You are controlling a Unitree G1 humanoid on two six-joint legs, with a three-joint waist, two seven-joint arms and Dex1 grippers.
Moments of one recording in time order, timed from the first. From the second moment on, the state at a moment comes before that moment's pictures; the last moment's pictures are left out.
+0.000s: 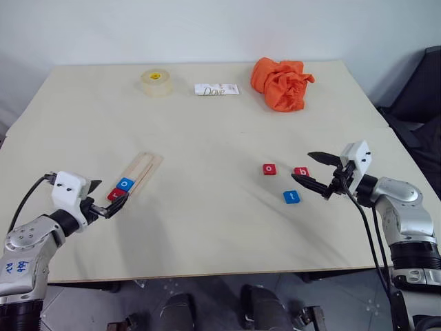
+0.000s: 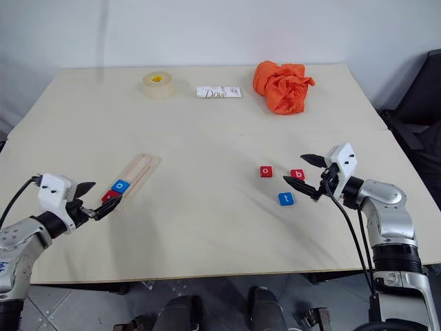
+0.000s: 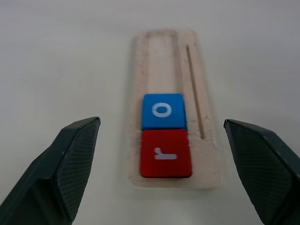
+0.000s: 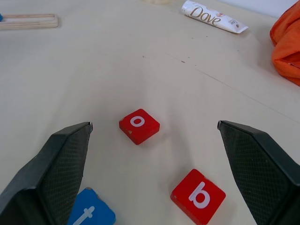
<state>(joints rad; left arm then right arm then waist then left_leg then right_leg) -0.04 0.71 0.36 -0.10 -0.37 0.44 -0.54 -0.46 -0.66 -0.15 0.32 0.37 0.11 1.06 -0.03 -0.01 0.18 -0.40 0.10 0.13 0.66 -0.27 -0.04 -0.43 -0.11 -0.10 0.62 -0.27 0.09</state>
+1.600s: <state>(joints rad) -0.16 0.73 0.26 0.06 -0.29 0.48 -0.66 -0.41 -0.67 -0.18 0.27 0.38 0.11 1.06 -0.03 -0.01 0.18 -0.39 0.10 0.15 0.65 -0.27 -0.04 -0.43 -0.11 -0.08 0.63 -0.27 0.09</state>
